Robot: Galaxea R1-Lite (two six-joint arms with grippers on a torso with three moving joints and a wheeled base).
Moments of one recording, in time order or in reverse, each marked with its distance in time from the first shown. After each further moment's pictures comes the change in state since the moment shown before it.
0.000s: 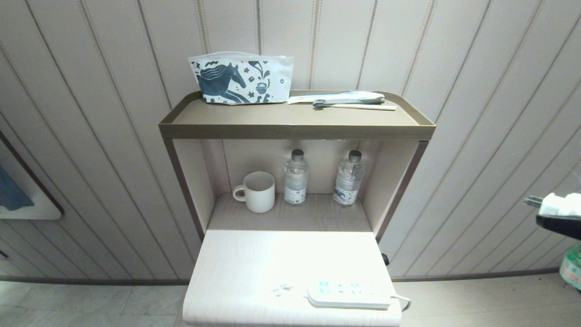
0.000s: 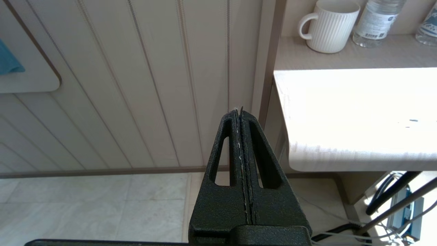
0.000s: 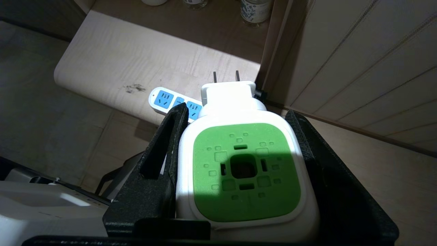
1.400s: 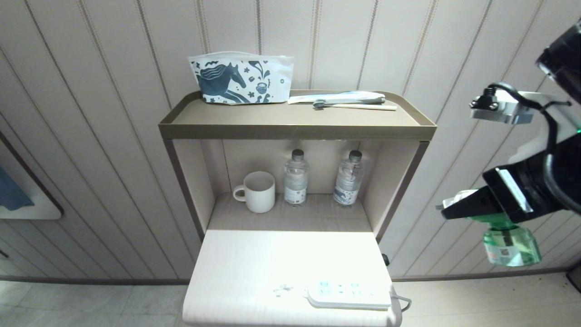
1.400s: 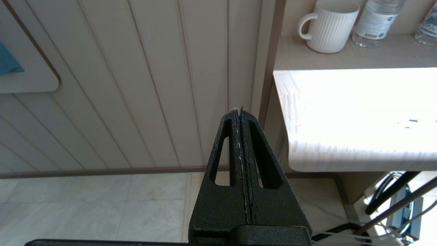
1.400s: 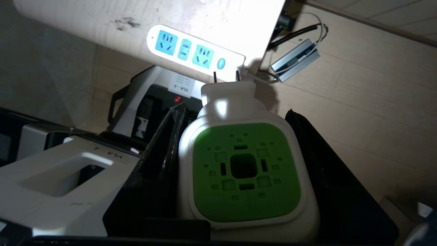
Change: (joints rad) left arm 0.000 0.000 0.000 0.000 0.000 0.000; right arm 0.132 0.547 -0.561 0.531 -0.050 0.145
